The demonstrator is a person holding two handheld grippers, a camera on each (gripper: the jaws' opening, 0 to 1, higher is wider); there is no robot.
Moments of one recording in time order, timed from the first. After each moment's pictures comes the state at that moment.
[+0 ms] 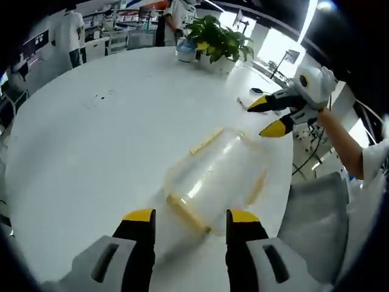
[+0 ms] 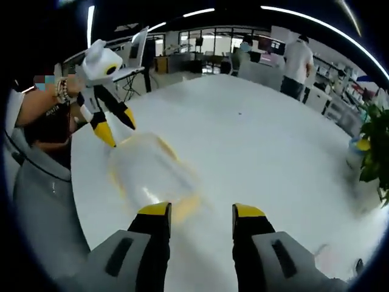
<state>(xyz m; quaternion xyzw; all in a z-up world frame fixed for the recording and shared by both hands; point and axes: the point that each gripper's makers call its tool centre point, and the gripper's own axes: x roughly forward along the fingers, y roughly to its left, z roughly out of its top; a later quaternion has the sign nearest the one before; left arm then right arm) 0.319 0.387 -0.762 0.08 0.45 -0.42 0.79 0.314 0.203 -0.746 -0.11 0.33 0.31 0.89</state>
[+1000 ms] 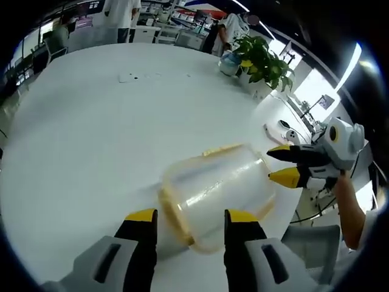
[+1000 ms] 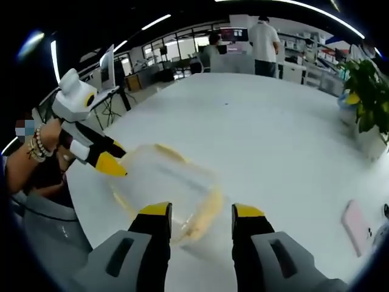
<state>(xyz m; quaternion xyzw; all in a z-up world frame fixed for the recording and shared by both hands) 0.311 0.374 -0.780 -0.03 0.48 -0.32 0.82 0.303 0.224 -0.766 0.00 0.37 0.25 0.90</state>
